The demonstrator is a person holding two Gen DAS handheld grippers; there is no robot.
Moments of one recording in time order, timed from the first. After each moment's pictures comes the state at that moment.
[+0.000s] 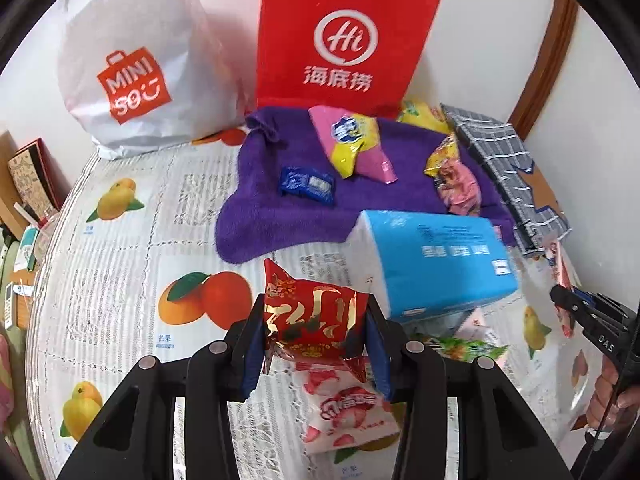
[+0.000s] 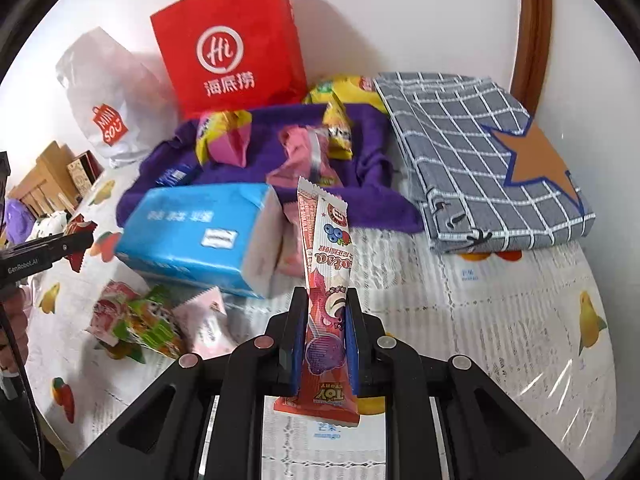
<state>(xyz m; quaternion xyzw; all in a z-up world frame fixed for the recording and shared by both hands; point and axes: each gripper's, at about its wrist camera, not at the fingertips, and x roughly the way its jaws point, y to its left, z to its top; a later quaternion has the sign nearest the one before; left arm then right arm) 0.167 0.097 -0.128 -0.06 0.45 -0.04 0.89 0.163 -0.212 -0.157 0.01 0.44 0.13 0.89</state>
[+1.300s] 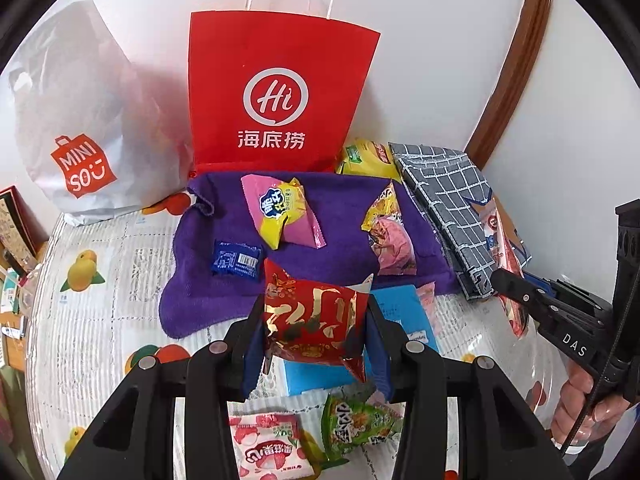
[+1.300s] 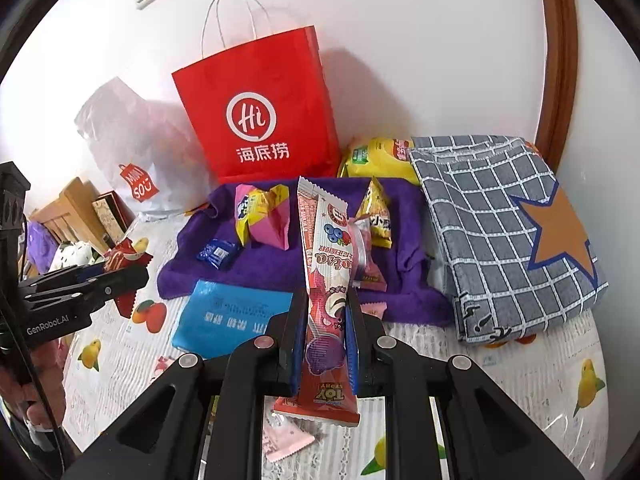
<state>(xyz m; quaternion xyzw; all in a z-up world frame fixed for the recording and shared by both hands) 0.203 0.049 -0.063 -0.06 0.42 -0.09 0.90 0.206 -0.186 -0.090 0.04 0.40 0.16 0.90</state>
